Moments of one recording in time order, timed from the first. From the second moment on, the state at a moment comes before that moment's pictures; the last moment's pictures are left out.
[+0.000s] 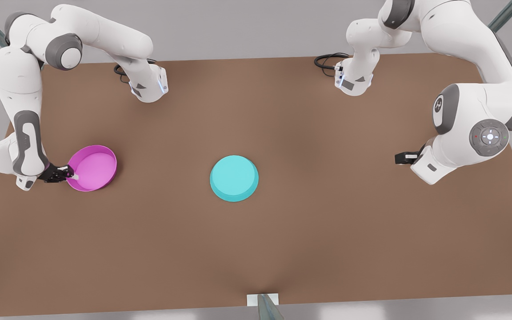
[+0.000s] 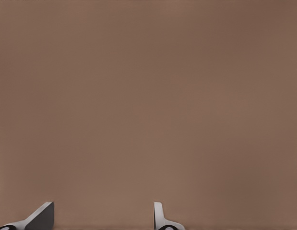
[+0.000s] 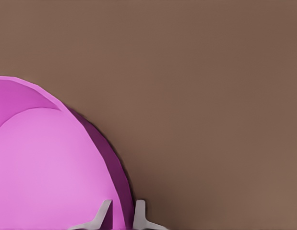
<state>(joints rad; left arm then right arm) -0.06 0.38 -0.08 -1.19 0.14 1.32 -0.07 -0.37 0.59 -0.27 -1.95 0.49 2.20 -1.25</state>
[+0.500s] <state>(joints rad) -0.06 0.38 -0.08 -1.19 0.14 1.32 -0.07 -0.36 0.58 -0.27 -1.95 0.50 2.15 -1.26</state>
